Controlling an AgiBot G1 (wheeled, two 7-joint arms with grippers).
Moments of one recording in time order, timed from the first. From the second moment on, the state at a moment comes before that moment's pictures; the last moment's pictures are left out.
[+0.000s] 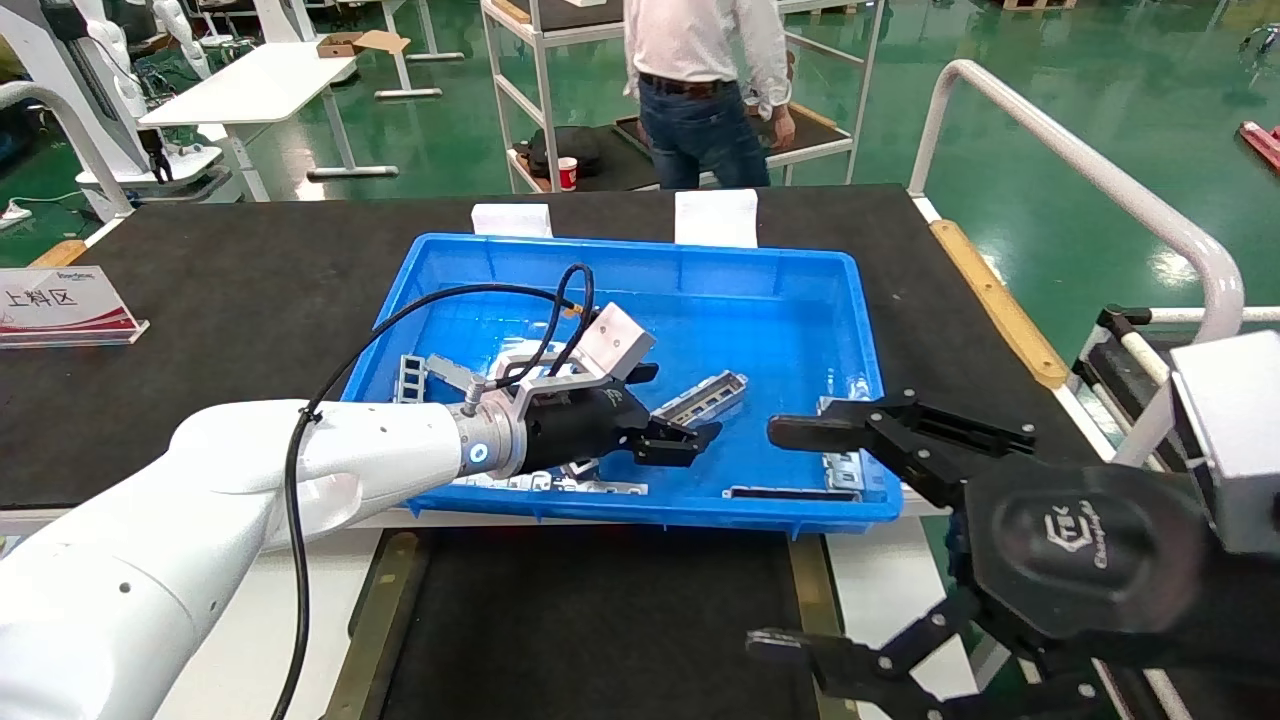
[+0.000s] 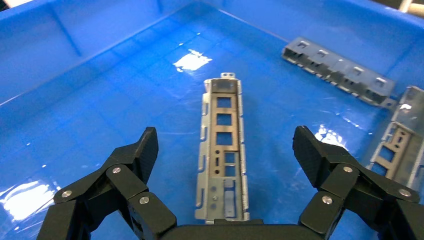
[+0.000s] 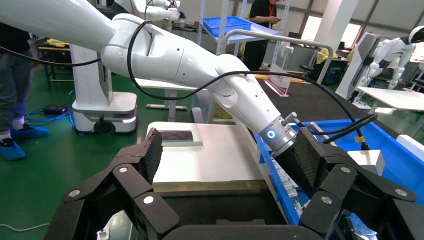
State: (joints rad) left arm -1.50 1.37 0.83 -0.36 1.15 0.76 -0.05; right arm 1.11 -0.57 -0.40 1.27 -0.65 -1.45 0.12
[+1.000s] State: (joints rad) left arm -1.47 1.37 1.03 -0.35 0.95 0.67 -0.05; right arm 1.11 -0.57 -0.40 1.27 -0.65 -1.45 0.12
